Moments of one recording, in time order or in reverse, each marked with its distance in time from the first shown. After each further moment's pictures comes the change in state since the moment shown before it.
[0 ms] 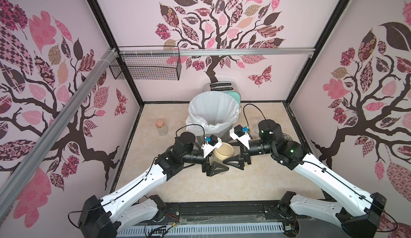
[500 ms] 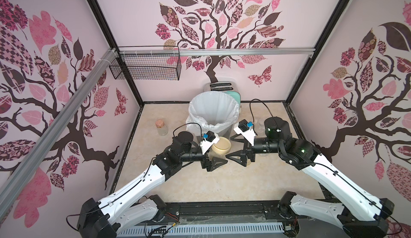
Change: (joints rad) left arm 0.016 -0.021 0.000 -0.001 -0.160 0.000; right arm 0.005 -0.020 0.135 -0.175 0.192 0.091
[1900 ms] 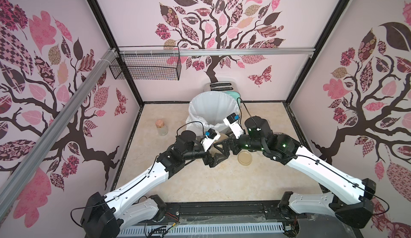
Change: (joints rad) left arm 0.000 0.059 0.001 0.048 -0.095 -0.001; right arm 0.148 0.171 0.073 0.038 0.392 0.314
